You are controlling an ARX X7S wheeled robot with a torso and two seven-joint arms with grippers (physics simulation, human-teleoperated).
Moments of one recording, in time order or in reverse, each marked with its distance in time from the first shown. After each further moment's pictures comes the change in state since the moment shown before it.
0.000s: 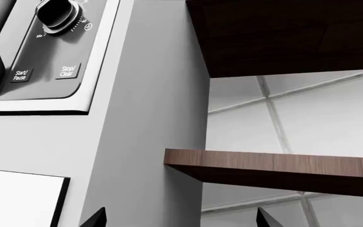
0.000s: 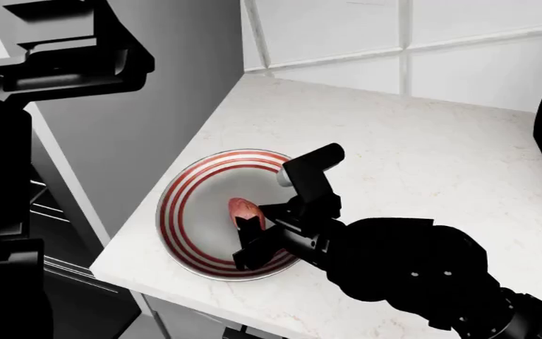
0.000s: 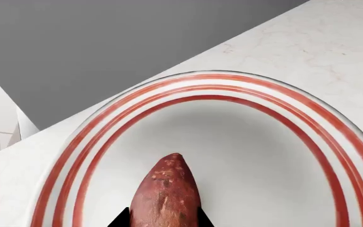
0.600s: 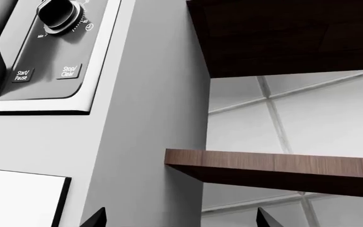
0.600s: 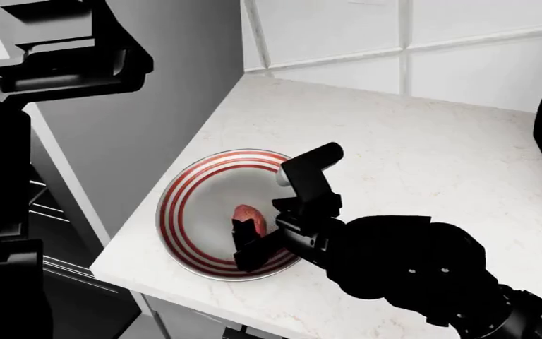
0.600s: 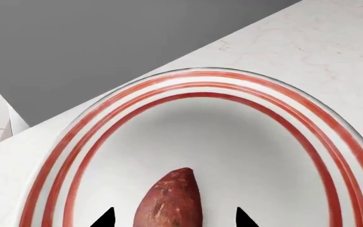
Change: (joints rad) left arm -0.001 -0.008 0.008 0.001 -0.001 0.011 -0.006; right arm 0.014 -0.006 -0.009 0.015 -0.010 0.017 0.006
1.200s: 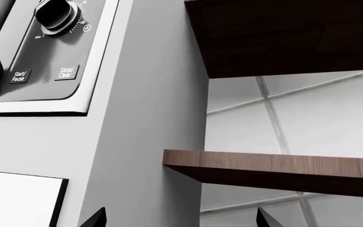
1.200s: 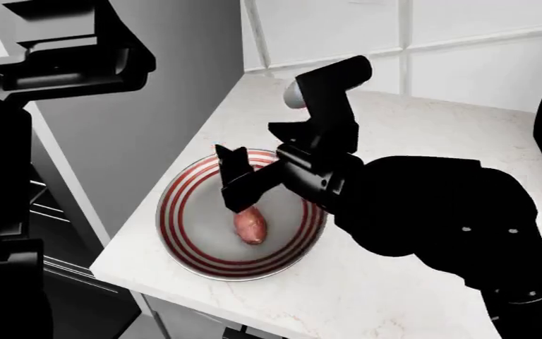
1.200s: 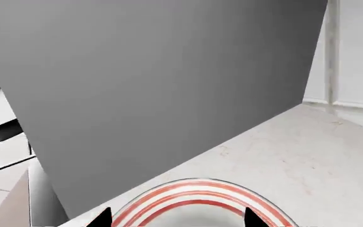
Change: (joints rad) left arm -0.015 -0.002 0.013 -0.002 -0.007 0.004 -0.006; right arm 0.188 0.005 0.126 -0.117 0.125 0.017 0.084
